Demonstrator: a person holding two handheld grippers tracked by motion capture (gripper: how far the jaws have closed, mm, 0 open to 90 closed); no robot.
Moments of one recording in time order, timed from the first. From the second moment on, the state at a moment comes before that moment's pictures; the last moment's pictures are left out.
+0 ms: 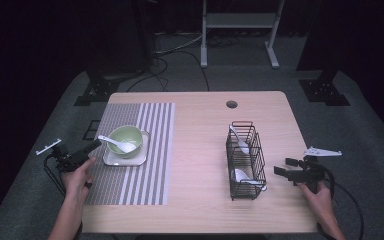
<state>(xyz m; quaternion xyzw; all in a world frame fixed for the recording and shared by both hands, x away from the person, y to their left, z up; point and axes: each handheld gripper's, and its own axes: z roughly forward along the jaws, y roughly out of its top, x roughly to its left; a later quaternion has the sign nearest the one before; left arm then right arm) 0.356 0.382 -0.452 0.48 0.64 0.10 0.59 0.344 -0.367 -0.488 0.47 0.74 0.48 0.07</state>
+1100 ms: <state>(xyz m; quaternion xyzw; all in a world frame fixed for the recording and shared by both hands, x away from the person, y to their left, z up) 0.323 0.330 -0.432 0.60 0.56 0.12 0.56 0.343 -0.367 -0.487 0.46 0.74 0.48 0.07</state>
